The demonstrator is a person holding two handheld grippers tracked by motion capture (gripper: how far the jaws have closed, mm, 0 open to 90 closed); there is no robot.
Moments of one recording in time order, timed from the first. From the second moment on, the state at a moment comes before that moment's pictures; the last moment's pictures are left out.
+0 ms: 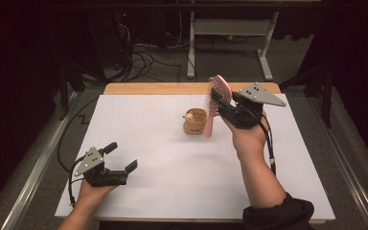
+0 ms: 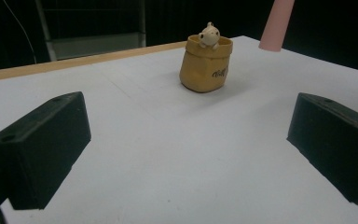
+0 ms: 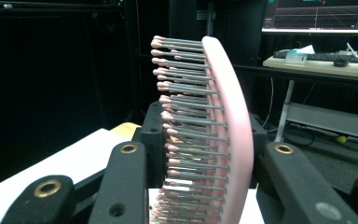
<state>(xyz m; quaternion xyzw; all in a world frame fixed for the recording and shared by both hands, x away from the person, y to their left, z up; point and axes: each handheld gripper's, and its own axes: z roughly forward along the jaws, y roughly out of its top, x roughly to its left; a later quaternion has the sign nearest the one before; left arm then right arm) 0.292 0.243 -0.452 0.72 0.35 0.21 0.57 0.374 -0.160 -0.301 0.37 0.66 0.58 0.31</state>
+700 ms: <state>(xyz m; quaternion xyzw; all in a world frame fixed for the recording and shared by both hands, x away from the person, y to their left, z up) 0.292 0.242 -0.455 0.72 0.34 0.21 0.56 0.396 -0.157 -0.276 0.38 0.63 0.58 0.34</state>
